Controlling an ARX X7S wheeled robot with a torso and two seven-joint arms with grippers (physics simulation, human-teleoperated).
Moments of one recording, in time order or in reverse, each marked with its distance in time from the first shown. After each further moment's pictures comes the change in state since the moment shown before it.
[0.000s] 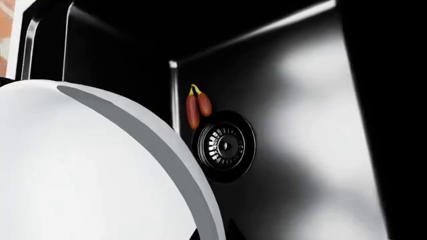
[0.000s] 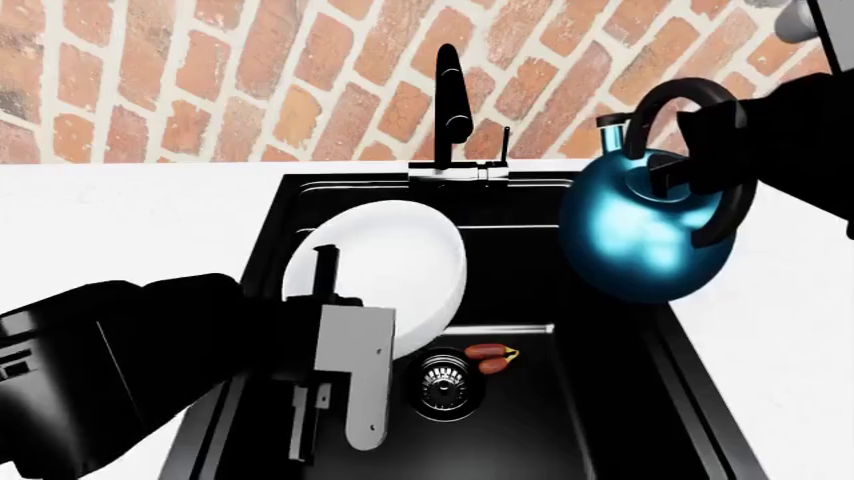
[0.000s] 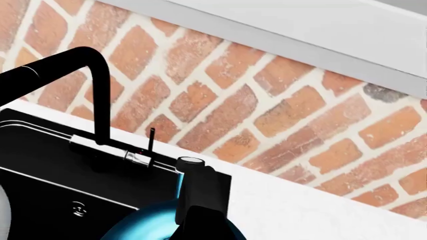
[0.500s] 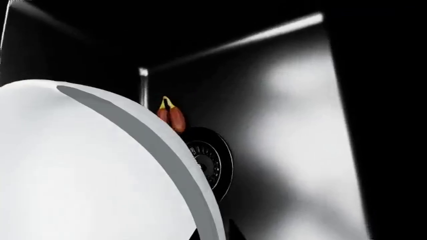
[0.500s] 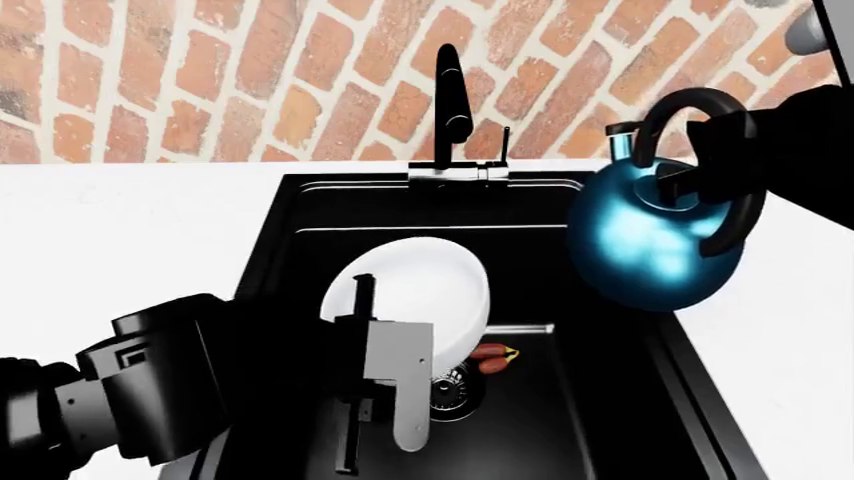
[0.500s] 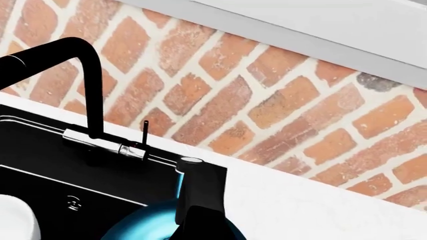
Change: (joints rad) left arm 0.104 0.152 0.023 -0.190 0.001 0.054 -0.018; right arm -0.023 0.029 0.006 -0.015 0.013 -0.006 0.013
